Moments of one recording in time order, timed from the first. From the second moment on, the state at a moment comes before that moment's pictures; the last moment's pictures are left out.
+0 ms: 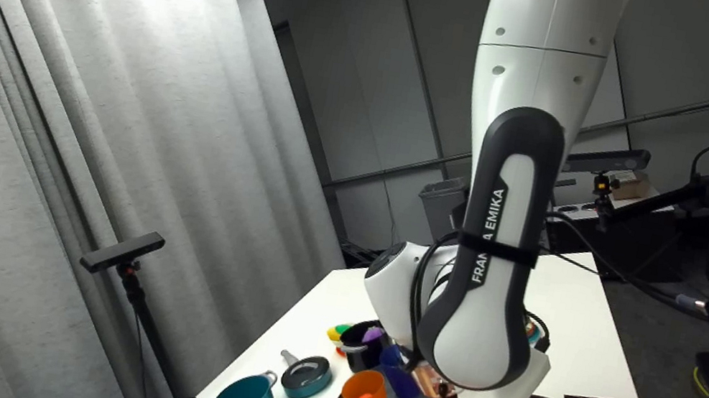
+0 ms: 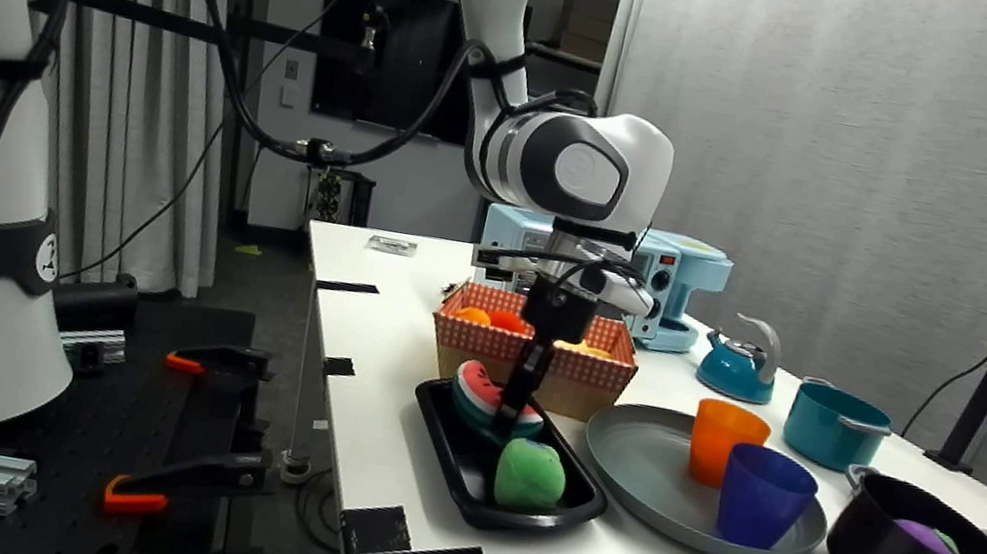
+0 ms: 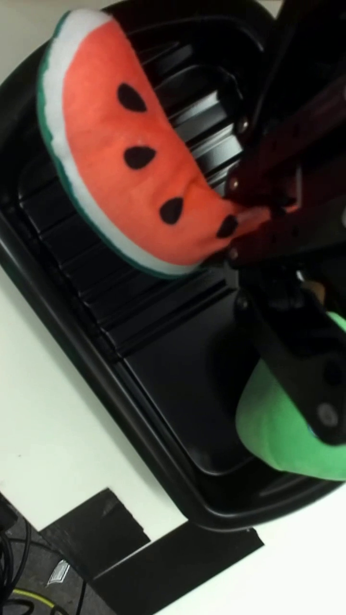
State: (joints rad) arm 0.12 0.48 -0.09 -2.24 -0.05 2.47 0.67
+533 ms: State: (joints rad) arm 0.18 0.38 -0.12 -2.26 -0.12 2.47 0.78
